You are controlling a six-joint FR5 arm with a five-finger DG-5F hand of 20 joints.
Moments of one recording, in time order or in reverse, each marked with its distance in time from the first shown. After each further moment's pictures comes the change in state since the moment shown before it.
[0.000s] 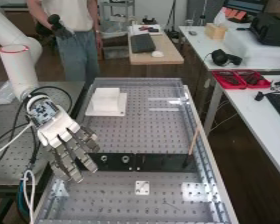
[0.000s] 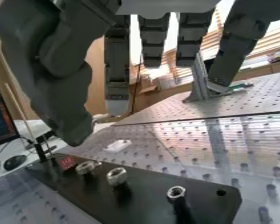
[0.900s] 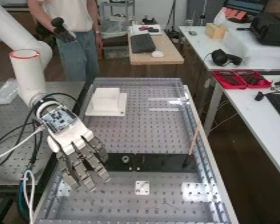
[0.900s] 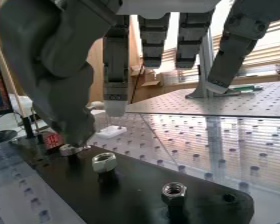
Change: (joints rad) arm -0.049 -0.078 0.084 -0.044 -0.065 -0.108
